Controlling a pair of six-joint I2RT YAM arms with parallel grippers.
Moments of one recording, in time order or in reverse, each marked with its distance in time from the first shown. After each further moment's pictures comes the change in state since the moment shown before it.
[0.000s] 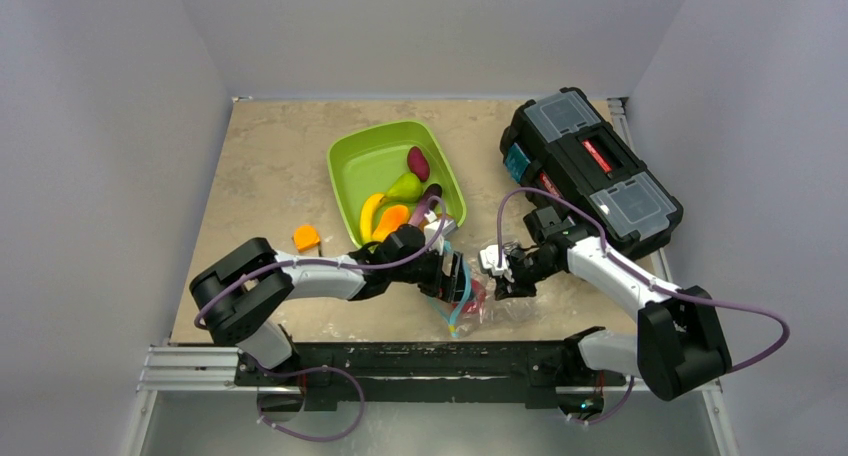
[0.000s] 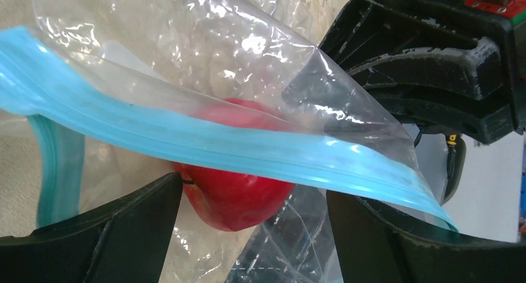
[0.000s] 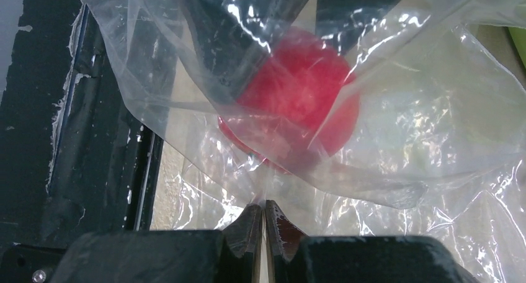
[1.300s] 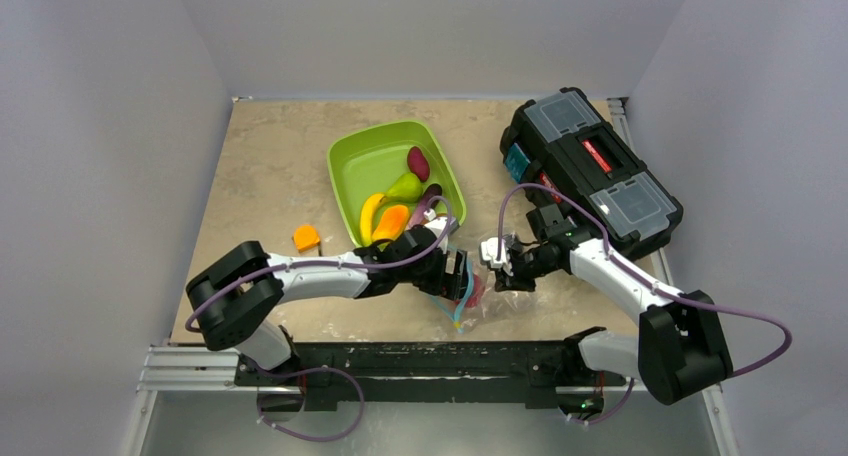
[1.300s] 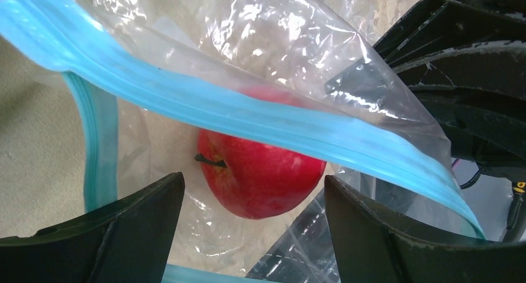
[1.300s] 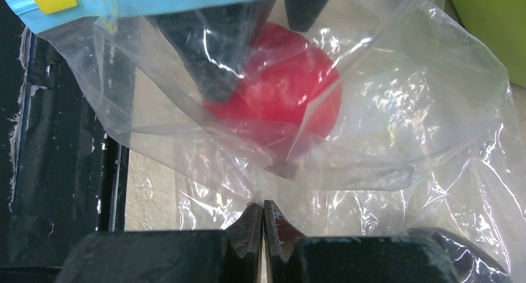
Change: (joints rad) left arm -0.059 -0.031 0.106 -0.280 -0.249 0.013; right arm -0.021 -0.019 -0.013 0.096 0.037 0.098
